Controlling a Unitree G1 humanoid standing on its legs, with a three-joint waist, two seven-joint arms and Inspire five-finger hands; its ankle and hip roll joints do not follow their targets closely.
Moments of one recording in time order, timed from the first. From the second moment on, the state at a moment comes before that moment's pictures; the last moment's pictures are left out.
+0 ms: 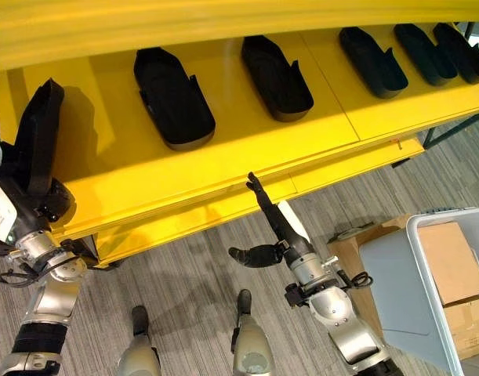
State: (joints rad) left arm -0.24 0.45 0.12 0.21 0.40 0.13 0.85; right arm -0.01 -0.58 0.28 -0.19 0.04 -0.18 -0.06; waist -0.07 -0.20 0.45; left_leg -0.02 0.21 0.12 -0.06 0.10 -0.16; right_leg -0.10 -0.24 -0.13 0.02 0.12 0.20
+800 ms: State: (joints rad) left arm -0.34 0.45 0.12 0.23 0.40 0.16 0.94; right arm -0.01 -0.59 0.30 -0.20 0.04 -0.19 -0.06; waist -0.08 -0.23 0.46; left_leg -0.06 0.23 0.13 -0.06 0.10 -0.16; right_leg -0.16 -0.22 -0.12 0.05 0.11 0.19
